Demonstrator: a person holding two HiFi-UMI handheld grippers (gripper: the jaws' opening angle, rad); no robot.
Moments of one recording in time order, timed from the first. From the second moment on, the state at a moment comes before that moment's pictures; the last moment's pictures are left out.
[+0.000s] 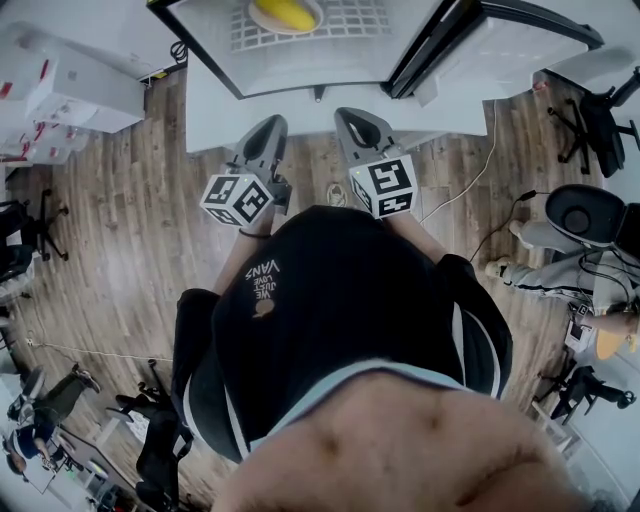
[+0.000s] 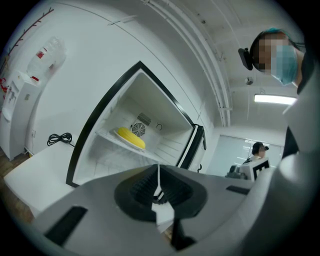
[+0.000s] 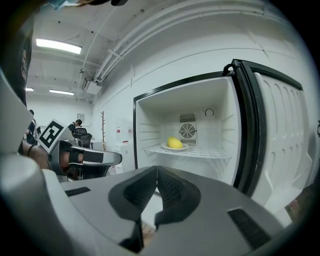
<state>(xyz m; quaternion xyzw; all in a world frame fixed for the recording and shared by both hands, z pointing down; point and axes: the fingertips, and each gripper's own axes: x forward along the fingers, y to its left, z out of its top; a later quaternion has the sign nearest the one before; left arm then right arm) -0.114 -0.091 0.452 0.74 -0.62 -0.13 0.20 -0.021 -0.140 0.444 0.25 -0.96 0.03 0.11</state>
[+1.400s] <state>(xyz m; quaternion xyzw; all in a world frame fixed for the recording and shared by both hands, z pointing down) -0.108 -0.079 0.452 0.75 -0.61 -0.14 0.21 -0.013 -0.129 0.449 0.27 -0.96 0.04 0.12</state>
